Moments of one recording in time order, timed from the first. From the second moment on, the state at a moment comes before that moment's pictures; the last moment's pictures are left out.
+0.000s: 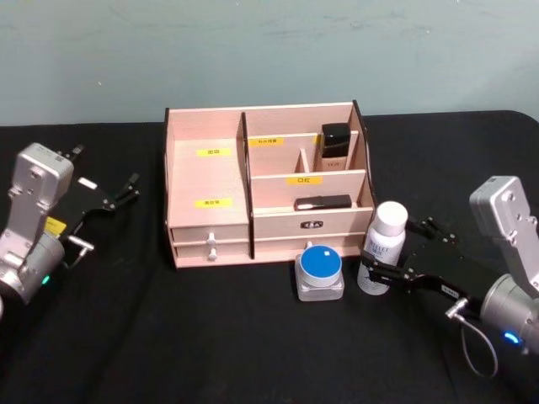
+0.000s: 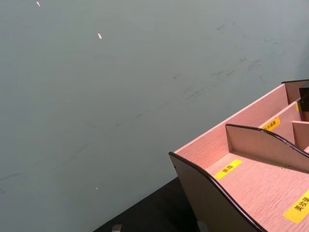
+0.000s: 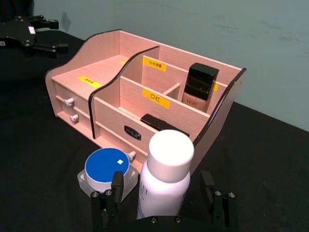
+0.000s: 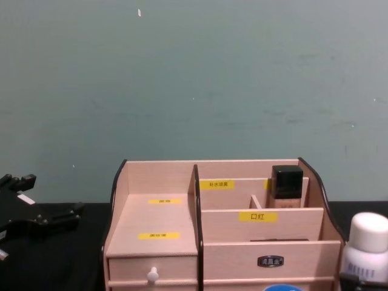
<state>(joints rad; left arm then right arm) -0.20 0.60 0.45 -1.41 -0.25 -0.12 0.03 -0.07 0.64 -0.32 -1.76 0.38 0.14 0.28</state>
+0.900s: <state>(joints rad) -0.20 0.60 0.45 -1.41 -0.25 -0.12 0.03 -0.02 0.57 -0.32 -1.69 0.32 0.12 0.32</state>
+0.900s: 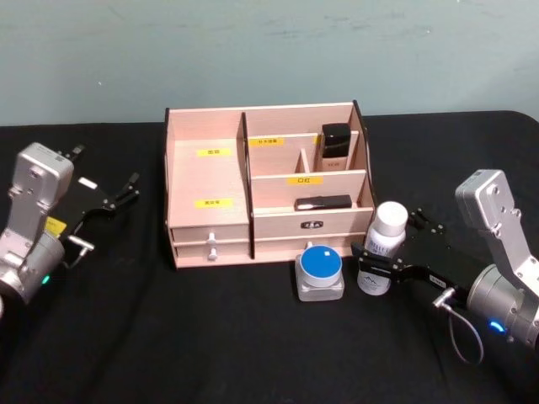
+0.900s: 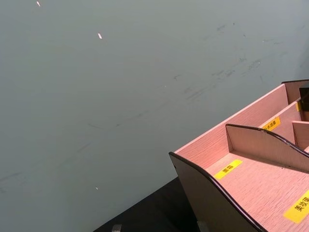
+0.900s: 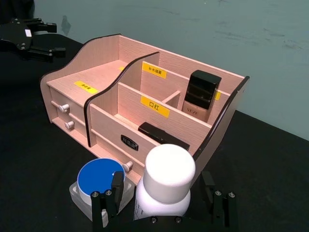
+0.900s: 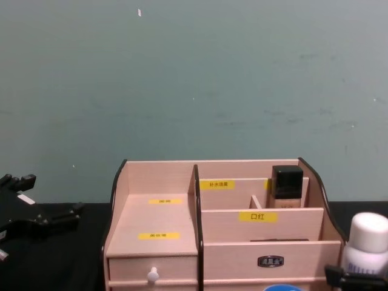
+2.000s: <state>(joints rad) -0.20 0.60 0.45 -1.41 -0.25 -0.12 0.03 -0.02 0.57 -0.32 -1.70 0.33 0.12 0.31</state>
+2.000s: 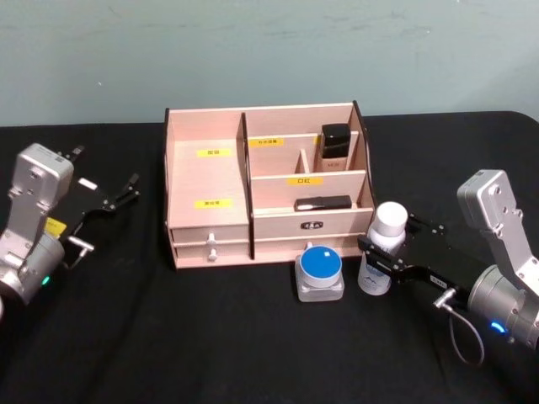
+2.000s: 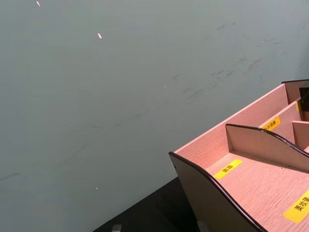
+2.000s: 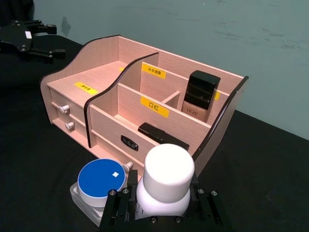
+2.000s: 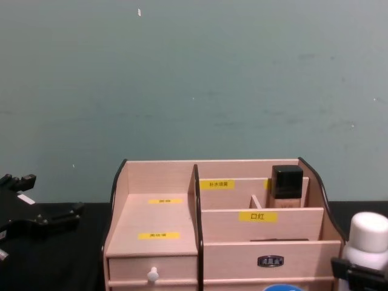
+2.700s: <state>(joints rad) -0.20 0.60 0.45 -1.41 -0.25 -0.12 0.03 -0.04 0.56 -0.28 -1.73 0.32 0.12 0.34</state>
